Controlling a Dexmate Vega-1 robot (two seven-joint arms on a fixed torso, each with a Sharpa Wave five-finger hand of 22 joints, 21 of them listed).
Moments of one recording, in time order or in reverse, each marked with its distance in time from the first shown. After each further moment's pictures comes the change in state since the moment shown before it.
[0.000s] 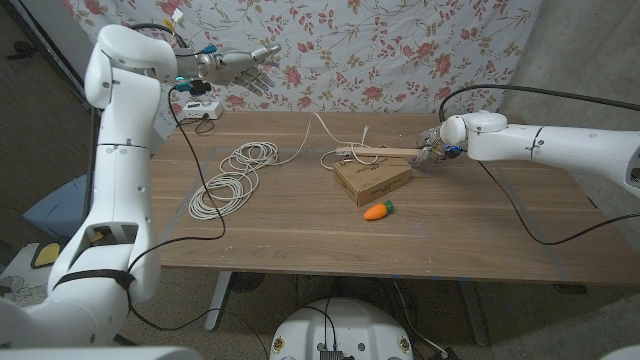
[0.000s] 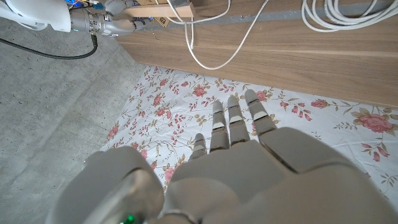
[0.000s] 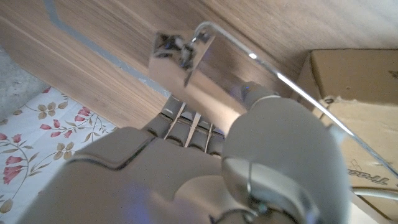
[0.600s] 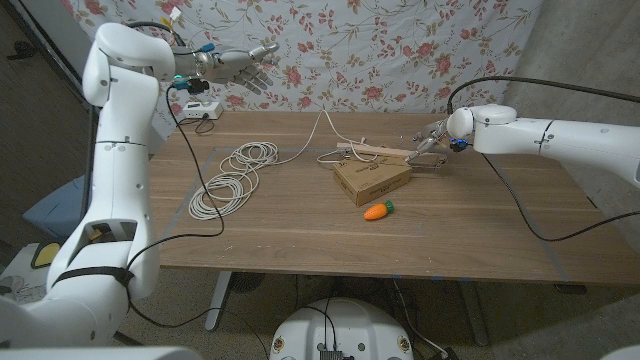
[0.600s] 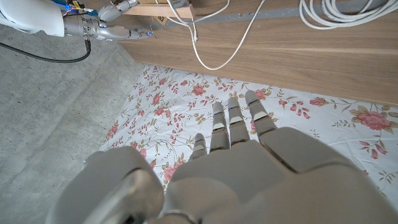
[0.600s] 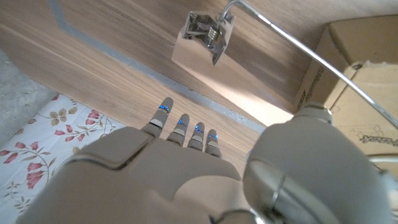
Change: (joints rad) left arm -0.011 0.000 -0.006 0.020 -0.003 -0.018 0.003; left_hand 0.004 0.004 0.000 0.000 0.000 -0.028 -0.013 0.000 0.000 -0.035 -0.005 -0.009 0.006 -0.044 0.000 -0.006 0.000 -0.021 0.002 -0.021 0.000; right arm -0.023 -0.051 0.089 -0.005 0.111 0.040 -0.045; right_hand -0.326 -0.127 -0.427 0.071 0.025 -0.230 0.004 0.016 -0.084 -0.220 0.065 -0.258 -0.122 -0.308 0.057 -0.146 -0.085 -0.280 0.176 -0.258 -0.005
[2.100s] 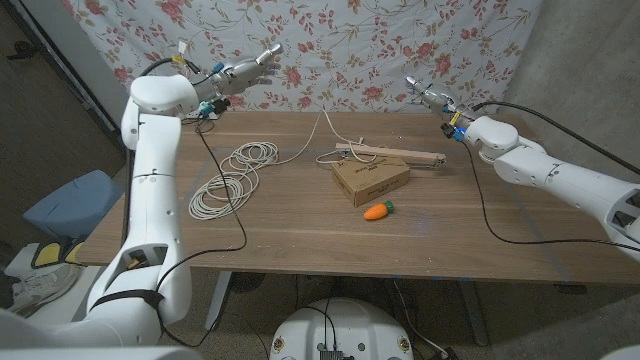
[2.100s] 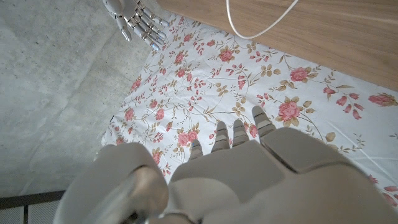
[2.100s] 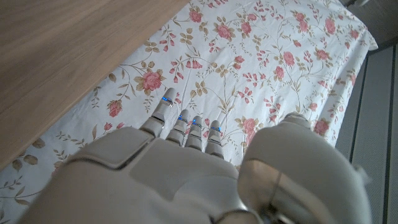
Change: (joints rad) left arm 0.117 -0.219 -0.100 0.139 -0.172 -0.269 0.286; left_hand 0.053 0.082 0.013 0.004 0.006 -0.026 -0.131 0.018 -0.007 -0.254 -0.091 -0.018 -0.026 -0.286 -0.084 -0.006 -0.007 -0.143 -0.009 -0.102 0.014; right arm -0.402 0.176 0.509 0.518 0.914 1.056 -0.276; right_hand -0.048 0.167 -0.041 0.013 0.024 0.134 0.006 0.025 -0.014 0.093 0.045 -0.010 -0.063 0.090 0.014 0.004 -0.072 0.173 0.009 -0.040 0.003
